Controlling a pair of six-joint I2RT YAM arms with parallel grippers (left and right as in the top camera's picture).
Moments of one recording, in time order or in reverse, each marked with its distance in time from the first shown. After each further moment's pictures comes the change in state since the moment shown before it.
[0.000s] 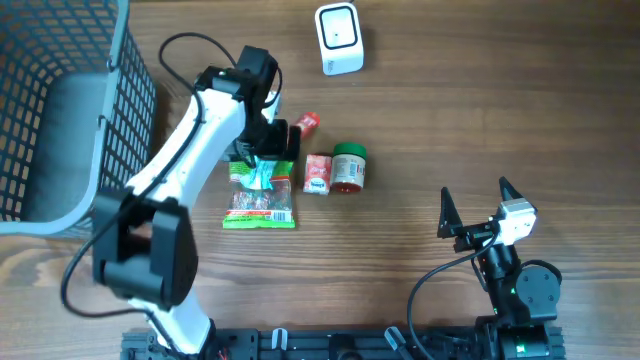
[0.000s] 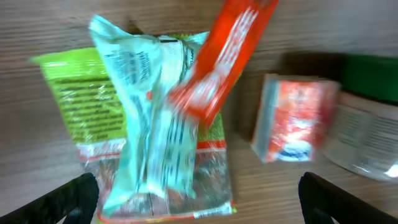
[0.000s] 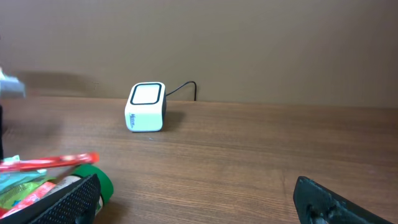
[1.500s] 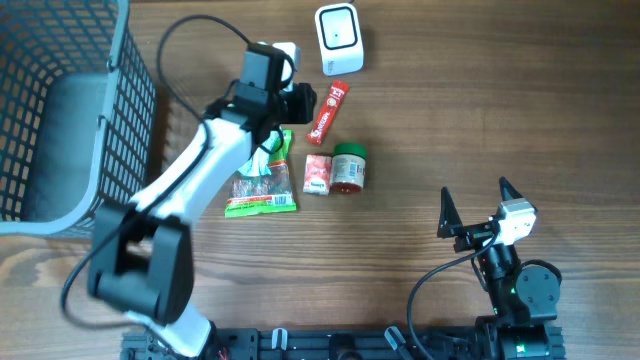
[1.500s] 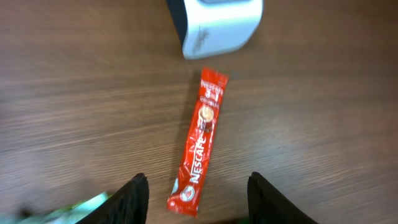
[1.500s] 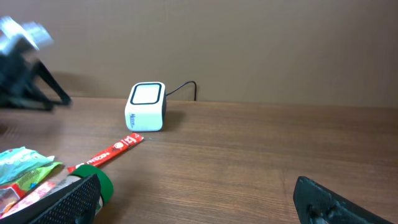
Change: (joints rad) left arm -0.051 -0.053 -0.225 0.818 0.057 -0.077; right arm 0.000 0.001 0.000 0.000 0.000 0.000
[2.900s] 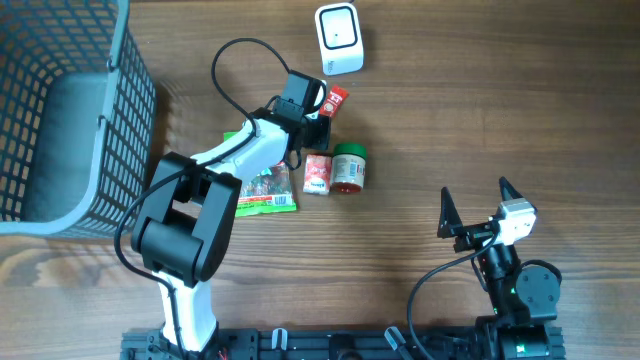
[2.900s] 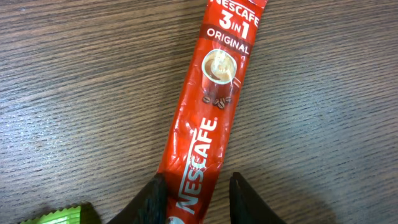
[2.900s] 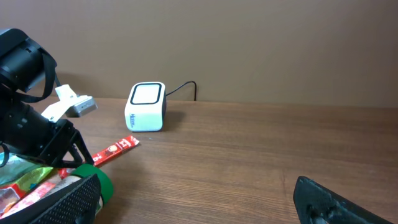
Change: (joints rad) left arm -0.092 0.223 0.009 0.013 -0.093 0.075; right arm 0.000 0.000 0.000 0.000 0.000 0.000
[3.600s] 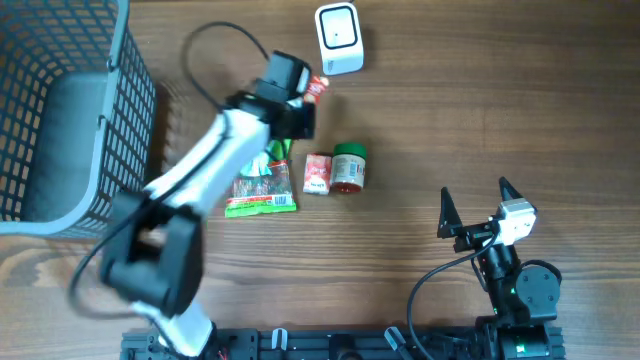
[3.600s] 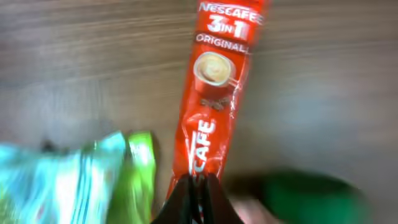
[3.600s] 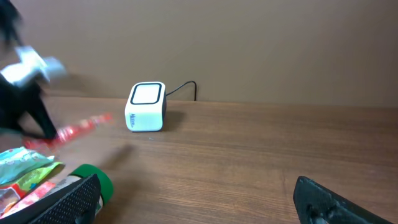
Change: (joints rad) left arm 0.056 -0.192 0.087 -0.315 0.005 -0.059; right arm 0.000 0.000 0.000 0.000 0.000 0.000
